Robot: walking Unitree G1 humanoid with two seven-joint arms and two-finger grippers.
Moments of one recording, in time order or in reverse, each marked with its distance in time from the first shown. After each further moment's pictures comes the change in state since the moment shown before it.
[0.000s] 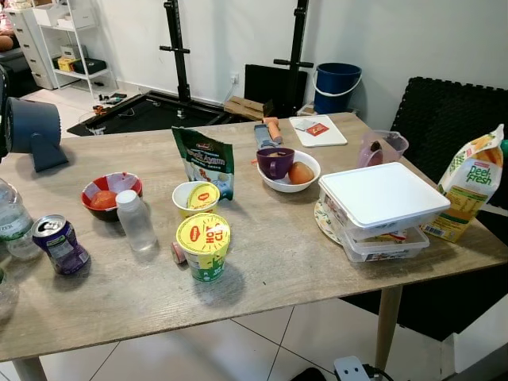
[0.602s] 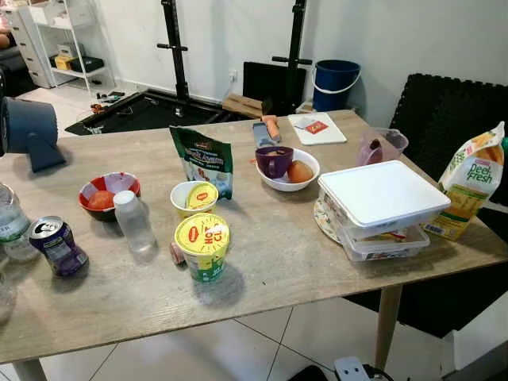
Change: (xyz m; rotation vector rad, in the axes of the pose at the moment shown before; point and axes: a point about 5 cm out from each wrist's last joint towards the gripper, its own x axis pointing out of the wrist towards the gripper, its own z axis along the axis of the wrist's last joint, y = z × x) left arm 0.013 -0.030 0.105 -0.199 -0.333 -0.069; right arm 0.000 0.000 0.000 0.000 0.002 0.000
